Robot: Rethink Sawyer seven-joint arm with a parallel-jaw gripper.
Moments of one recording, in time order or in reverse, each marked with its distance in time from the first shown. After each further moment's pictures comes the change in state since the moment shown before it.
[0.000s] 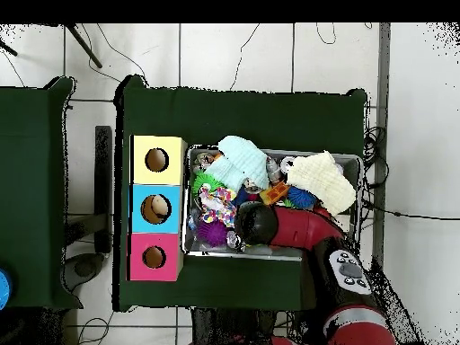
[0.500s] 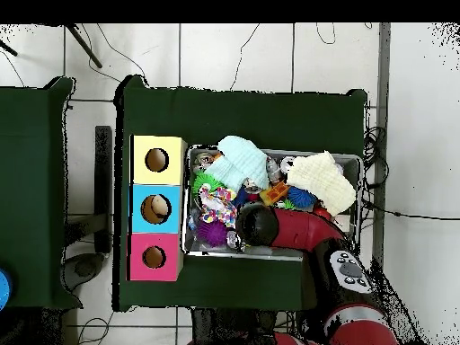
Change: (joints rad) arm -0.005 0.011 -0.002 0.002 -0.007 -0.045 0.000
